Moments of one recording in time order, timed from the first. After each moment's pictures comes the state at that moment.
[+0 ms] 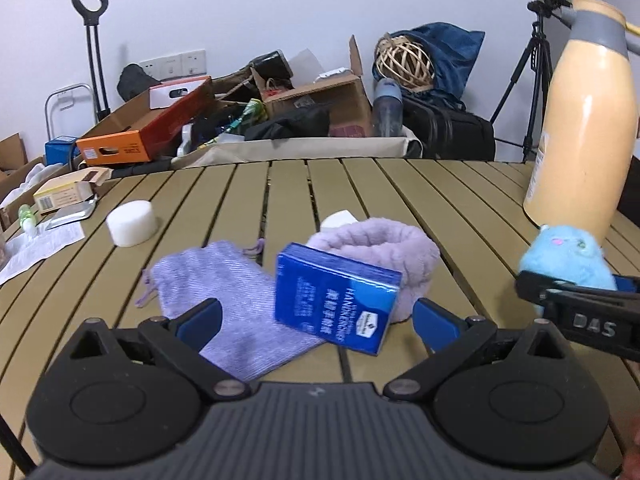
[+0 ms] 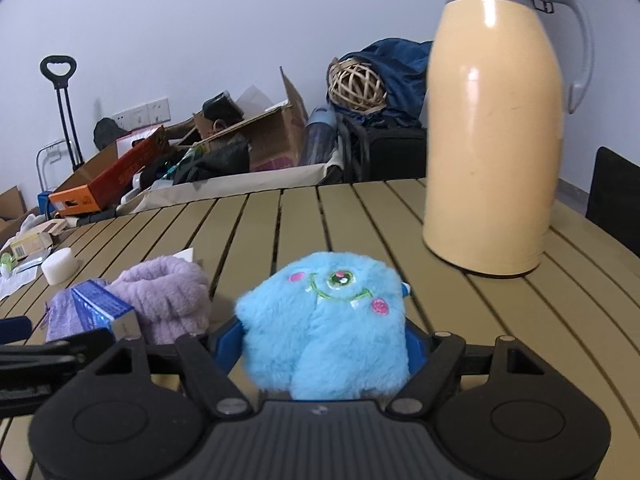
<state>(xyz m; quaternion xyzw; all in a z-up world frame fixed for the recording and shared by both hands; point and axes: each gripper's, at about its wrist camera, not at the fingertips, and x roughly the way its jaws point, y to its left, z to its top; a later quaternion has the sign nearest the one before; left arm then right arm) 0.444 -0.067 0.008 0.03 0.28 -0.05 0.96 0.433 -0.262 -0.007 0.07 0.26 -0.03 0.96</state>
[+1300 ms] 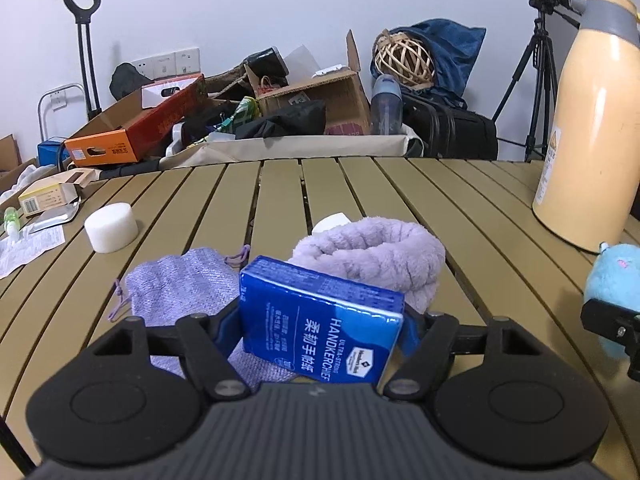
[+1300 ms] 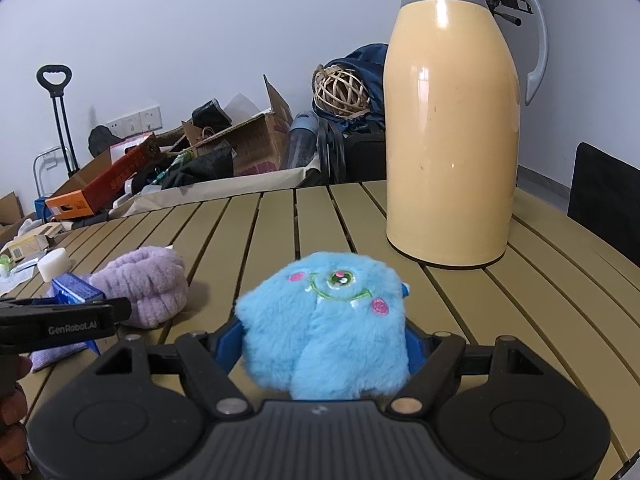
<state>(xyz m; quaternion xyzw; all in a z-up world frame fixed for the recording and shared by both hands) 0.466 -0.073 -0.004 0.02 0.27 -0.05 0.96 0.410 -0.286 -0.009 0.07 0.25 -0.03 0.97</state>
